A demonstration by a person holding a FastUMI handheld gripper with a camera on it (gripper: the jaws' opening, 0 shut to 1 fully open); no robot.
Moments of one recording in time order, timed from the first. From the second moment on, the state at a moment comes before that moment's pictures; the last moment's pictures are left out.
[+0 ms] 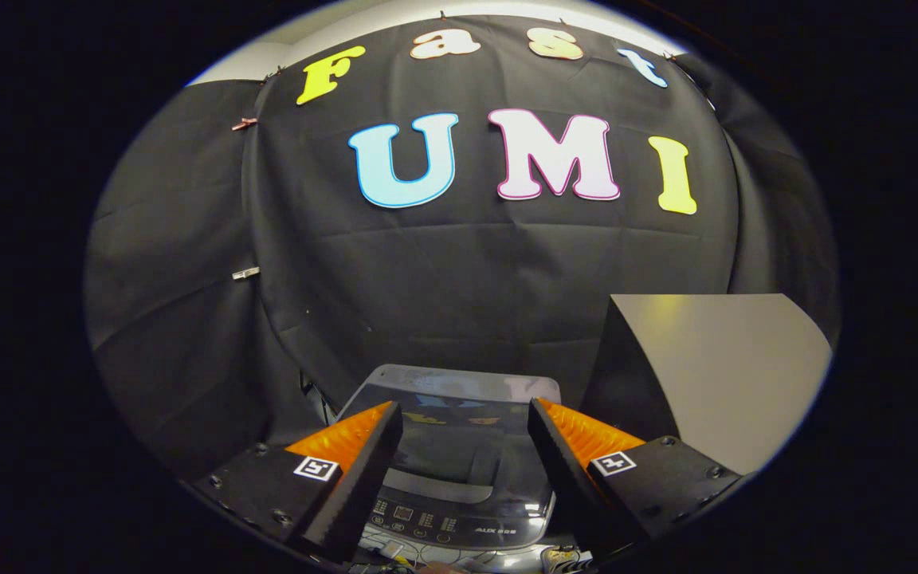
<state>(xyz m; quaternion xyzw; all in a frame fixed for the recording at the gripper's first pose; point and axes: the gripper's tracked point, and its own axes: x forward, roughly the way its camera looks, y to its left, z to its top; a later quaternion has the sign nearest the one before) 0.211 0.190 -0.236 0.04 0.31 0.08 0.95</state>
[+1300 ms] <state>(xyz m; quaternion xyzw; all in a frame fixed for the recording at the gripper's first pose) 0.043 0.017 -0.004 0.03 0.02 0.07 1.00</state>
